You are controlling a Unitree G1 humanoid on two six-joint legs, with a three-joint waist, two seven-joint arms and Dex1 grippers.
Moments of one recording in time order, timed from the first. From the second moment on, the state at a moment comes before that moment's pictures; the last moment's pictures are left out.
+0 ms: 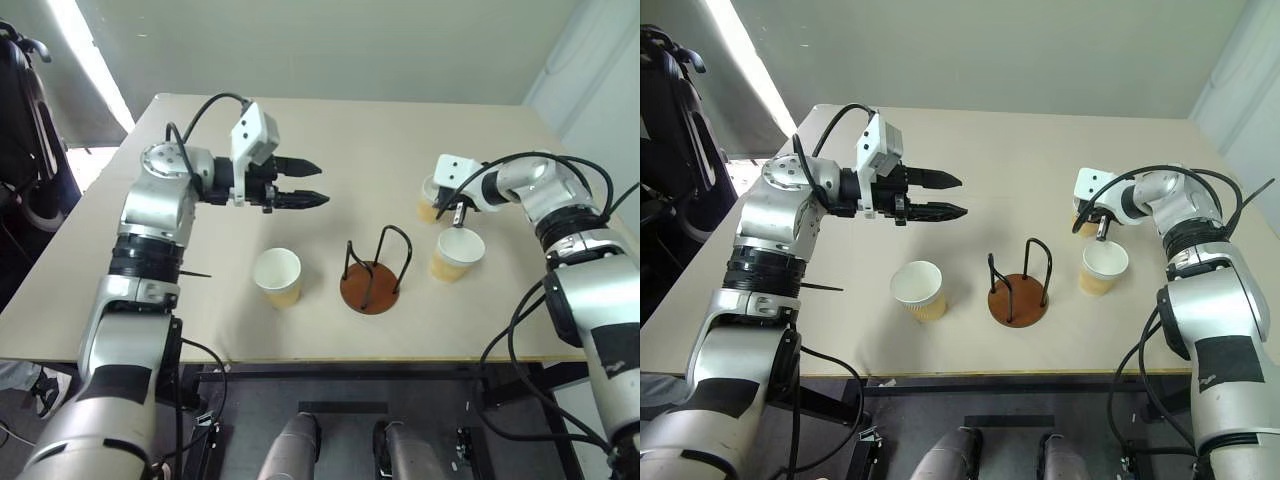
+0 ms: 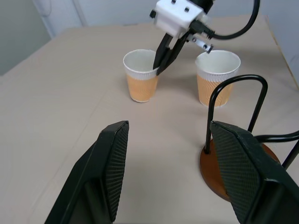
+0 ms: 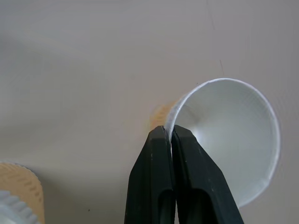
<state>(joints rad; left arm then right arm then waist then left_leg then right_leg) -1.06 0.60 -0.08 0.54 -0.24 0.28 -1.33 -1.37 -0.57 0.30 1.28 -0.36 -0.17 1.06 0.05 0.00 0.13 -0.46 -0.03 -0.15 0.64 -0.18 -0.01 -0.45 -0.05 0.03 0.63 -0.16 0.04</state>
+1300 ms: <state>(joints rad) -1.10 0.62 -0.08 0.57 -0.28 0.33 -1.50 -1.14 -0.83 0.23 -0.26 0.31 0.99 1.31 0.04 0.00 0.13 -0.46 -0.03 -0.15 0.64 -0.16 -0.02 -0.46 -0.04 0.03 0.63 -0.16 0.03</state>
